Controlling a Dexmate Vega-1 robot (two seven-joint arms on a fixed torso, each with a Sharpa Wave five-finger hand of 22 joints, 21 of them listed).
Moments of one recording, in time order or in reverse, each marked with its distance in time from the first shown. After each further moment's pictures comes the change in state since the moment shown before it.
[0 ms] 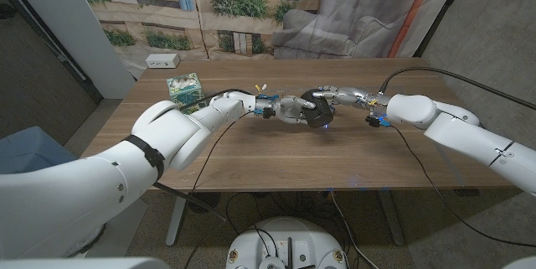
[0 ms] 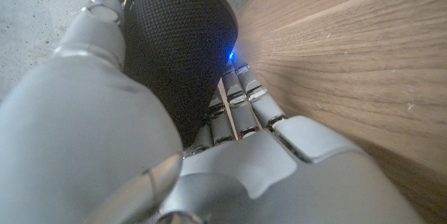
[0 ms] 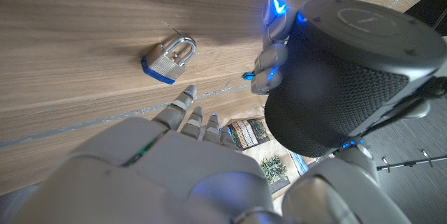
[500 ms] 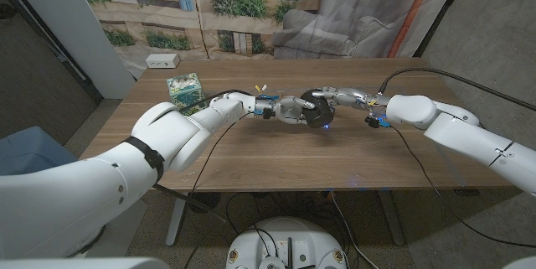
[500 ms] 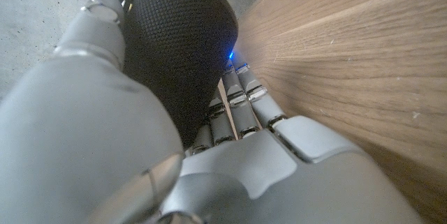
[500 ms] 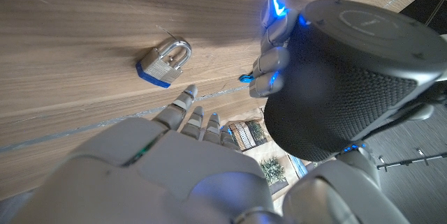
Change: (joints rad) left arm 0.008 0.003 -0.004 -0.006 -0.009 -0.003 -0.017; left_hand 0.000 0.000 0.002 -0.002 0.000 0.000 0.000 0.012 0.001 0.006 0.000 -0.002 0.000 0.006 0.001 -0.002 0.000 0.005 -0.001 -0.001 0.000; right arm 0.006 0.003 -0.006 0.007 0.007 -0.006 0.017; right_hand -0.019 0.003 -0.012 0.010 0.015 0.014 -0.007 0.000 0.000 0.011 0.000 0.000 0.000 0.007 -0.007 0.000 0.003 0.011 -0.011 0.000 0.000
